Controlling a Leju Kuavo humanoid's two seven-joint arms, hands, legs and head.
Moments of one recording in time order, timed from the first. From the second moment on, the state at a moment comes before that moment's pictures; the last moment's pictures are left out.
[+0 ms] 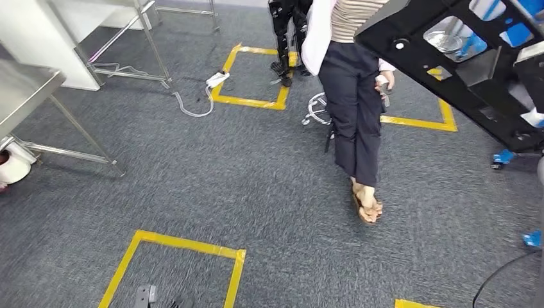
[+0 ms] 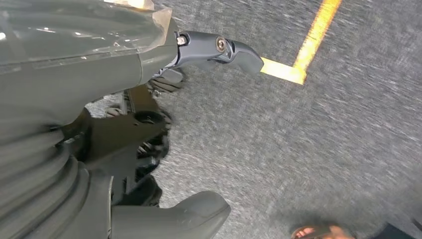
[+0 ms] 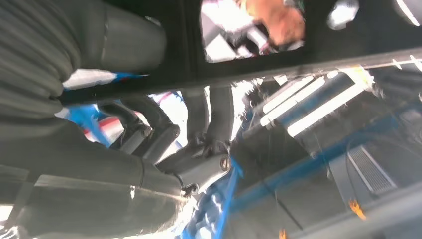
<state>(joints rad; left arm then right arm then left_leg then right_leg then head) -0.18 -0.20 0.56 -0.22 -0.23 -0.15 -0.42 -0.74 -0.51 0.14 -1.59 0.57 -0.06 0.07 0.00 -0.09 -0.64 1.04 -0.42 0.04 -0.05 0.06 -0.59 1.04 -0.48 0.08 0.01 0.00</state>
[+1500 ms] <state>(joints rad) -0.18 -0.18 0.58 -0.22 -0.18 -0.12 -0.44 -0.97 -0.35 0.31 -1.36 0.55 -0.07 0.04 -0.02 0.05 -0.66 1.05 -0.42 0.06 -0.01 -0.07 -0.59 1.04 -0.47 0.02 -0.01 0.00</state>
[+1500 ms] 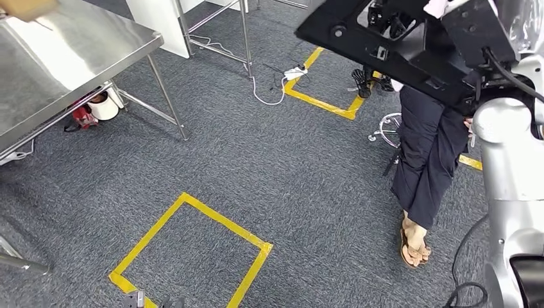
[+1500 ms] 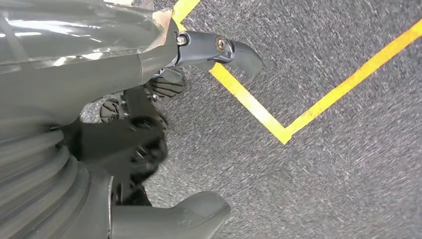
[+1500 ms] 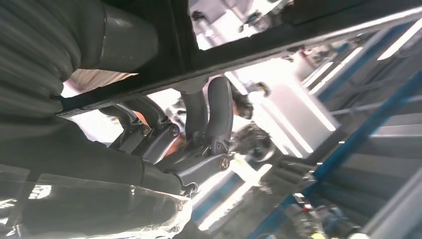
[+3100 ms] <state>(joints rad) -0.17 -0.18 0.60 -0.22 -0.17 -0.13 -0.46 -1.08 -0.31 0.40 -1.31 0.47 -0.07 0.06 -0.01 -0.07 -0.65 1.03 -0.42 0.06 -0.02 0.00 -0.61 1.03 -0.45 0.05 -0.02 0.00</state>
